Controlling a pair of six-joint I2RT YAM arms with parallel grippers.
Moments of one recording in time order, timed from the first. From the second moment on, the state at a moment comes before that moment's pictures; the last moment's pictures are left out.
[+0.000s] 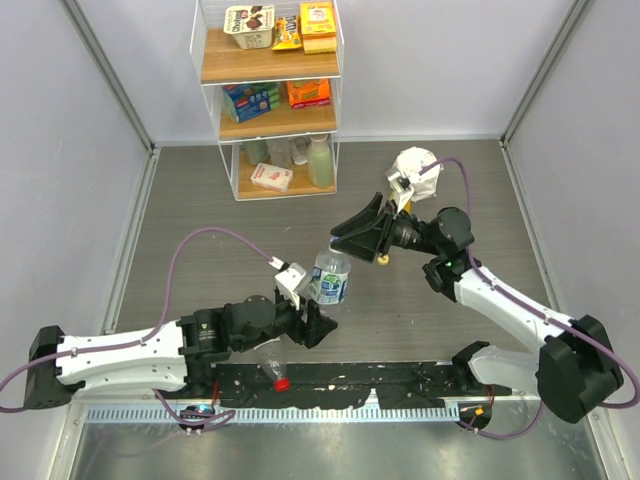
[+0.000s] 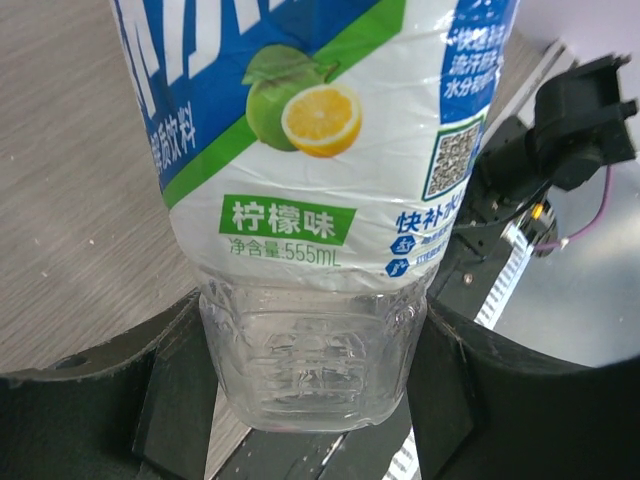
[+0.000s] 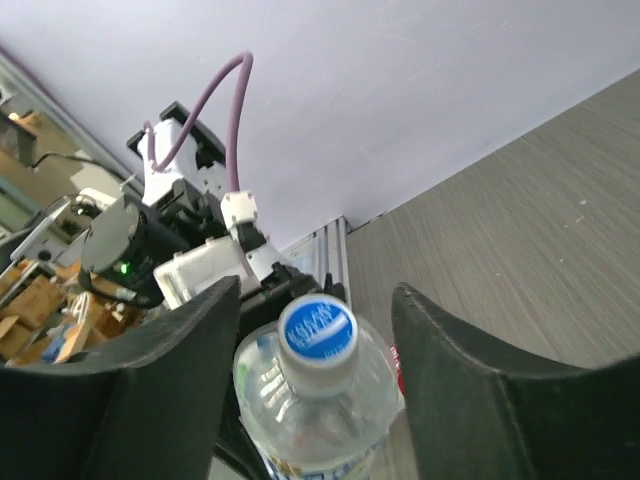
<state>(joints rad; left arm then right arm) -1.32 0.79 0.55 -0.08 -0.29 -0.52 0.53 1.17 0.67 0.88 -0.87 0.88</state>
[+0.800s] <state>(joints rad) -1.32 1.13 0.79 -0.37 -0.66 -0.59 0.56 1.13 1.02 -0.10 -0.25 0.62</state>
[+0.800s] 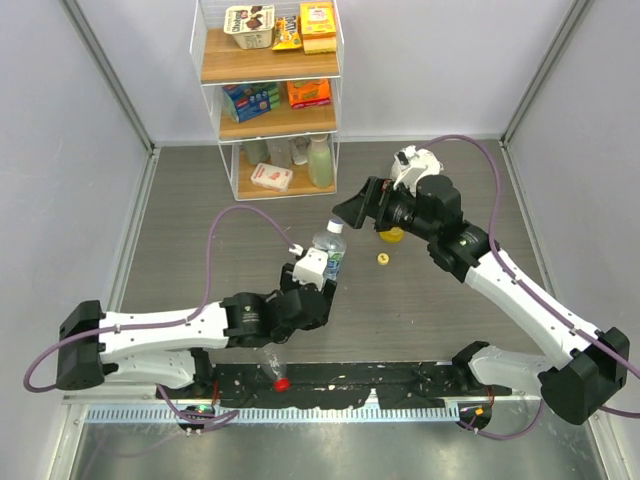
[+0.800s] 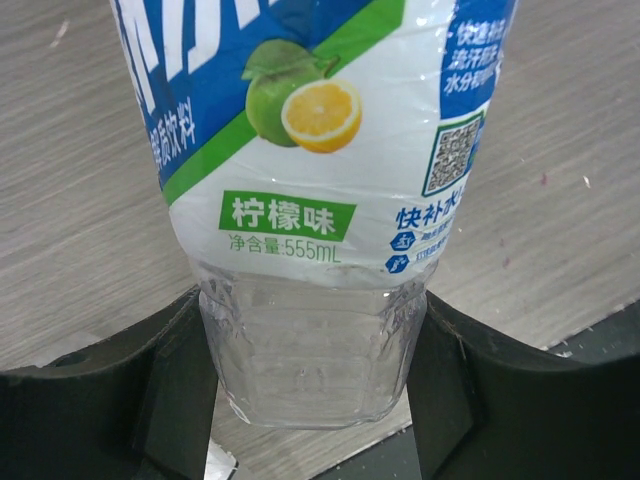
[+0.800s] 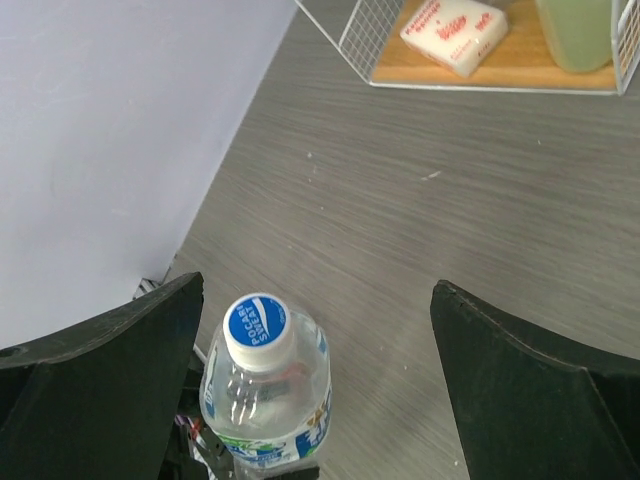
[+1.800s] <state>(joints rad) -1.33 1.32 0.93 -0.45 -0.78 -0.63 0.63 1.20 1.07 -0.19 -0.20 0.63</state>
